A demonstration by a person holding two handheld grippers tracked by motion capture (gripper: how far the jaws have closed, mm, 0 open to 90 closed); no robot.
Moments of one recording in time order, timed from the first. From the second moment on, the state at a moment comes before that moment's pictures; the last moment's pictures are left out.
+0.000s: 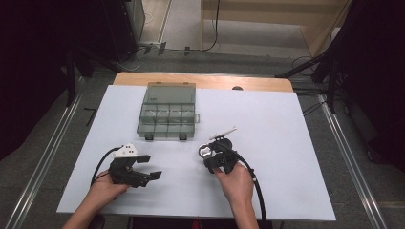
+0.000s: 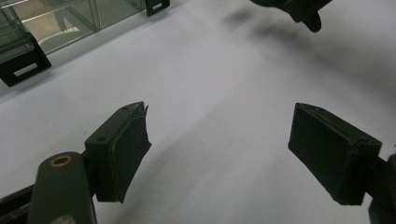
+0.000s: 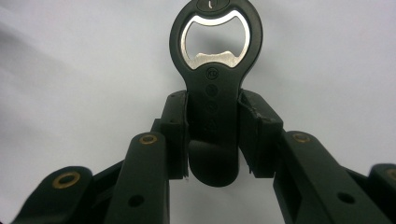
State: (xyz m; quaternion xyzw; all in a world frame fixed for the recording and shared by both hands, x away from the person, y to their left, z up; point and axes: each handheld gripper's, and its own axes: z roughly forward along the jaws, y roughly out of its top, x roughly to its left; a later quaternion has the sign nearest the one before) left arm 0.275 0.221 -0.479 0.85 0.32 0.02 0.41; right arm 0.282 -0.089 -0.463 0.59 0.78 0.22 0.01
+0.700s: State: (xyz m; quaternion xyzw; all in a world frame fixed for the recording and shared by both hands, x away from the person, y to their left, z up) left arm 0.276 0.223 -0.478 0.85 0.32 0.02 0.41; right arm 0.296 -0.102 -0.444 0.44 0.84 0.32 0.02
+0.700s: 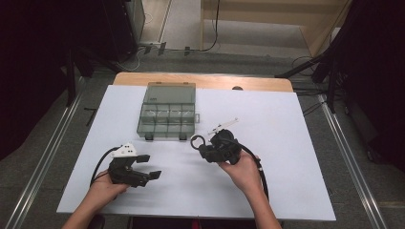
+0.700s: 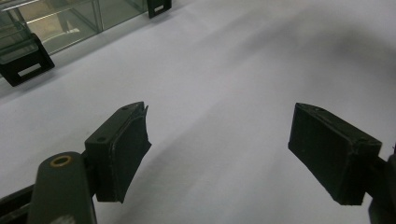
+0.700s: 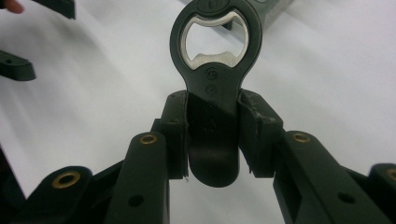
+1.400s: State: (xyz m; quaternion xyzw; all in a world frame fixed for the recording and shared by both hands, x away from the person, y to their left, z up) left arm 0.275 0.223 -0.478 0.85 0.32 0.02 0.41; right arm 0.351 -0.117 -0.427 0.34 0.88 0.34 -0.03
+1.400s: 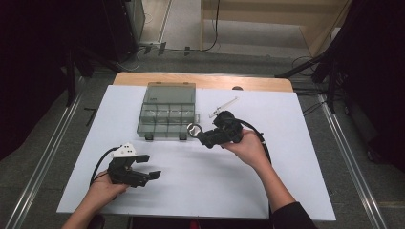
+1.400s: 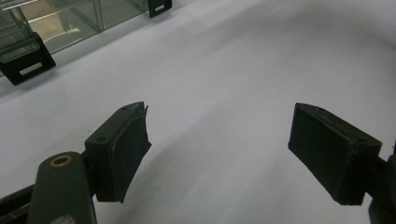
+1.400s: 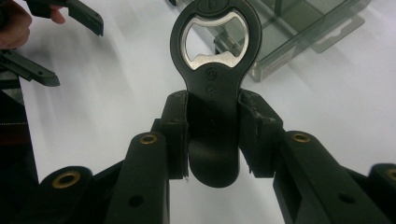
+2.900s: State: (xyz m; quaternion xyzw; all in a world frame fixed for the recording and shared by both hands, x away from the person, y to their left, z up) left arm 0.275 0.226 -0.478 0.85 0.32 0.02 0.42; right arm 0.475 -0.065 -0.400 0.24 0.92 0.31 -0.04
